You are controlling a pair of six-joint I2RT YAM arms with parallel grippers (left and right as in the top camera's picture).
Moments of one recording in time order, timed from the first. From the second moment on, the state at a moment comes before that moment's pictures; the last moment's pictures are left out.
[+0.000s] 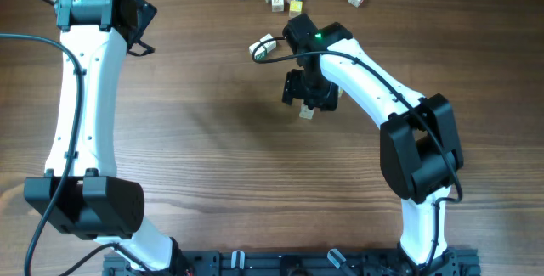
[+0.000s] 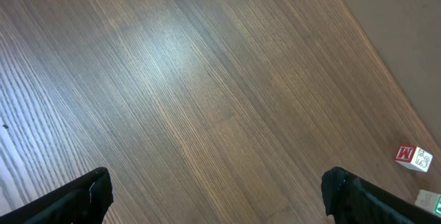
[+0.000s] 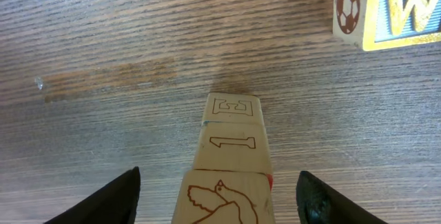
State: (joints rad) left arm -0.01 1.81 1.91 -1.23 -0.42 -0.96; right arm 0.50 2.13 1.71 -1.14 -0.08 0.66
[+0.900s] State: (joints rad) left arm -0.01 1.81 1.91 -1.23 -0.42 -0.96; right arm 0.50 2.13 1.71 -1.14 -0.09 0.66
